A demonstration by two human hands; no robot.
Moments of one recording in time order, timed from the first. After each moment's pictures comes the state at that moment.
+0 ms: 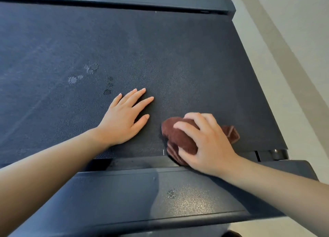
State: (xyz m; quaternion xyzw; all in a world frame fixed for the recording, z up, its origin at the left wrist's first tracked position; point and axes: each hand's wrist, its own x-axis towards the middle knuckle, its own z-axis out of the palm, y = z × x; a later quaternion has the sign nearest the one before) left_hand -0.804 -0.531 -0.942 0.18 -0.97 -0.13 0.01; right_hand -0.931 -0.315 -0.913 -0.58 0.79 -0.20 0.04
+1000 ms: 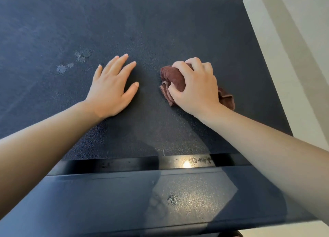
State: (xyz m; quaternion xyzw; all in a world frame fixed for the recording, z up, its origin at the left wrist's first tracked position) left_hand -0.832 -0.576 -0.940 0.27 -0.95 -0.12 0.06; right_hand -0.987 -0.418 -0.923 -0.47 0.86 -0.20 -0.03
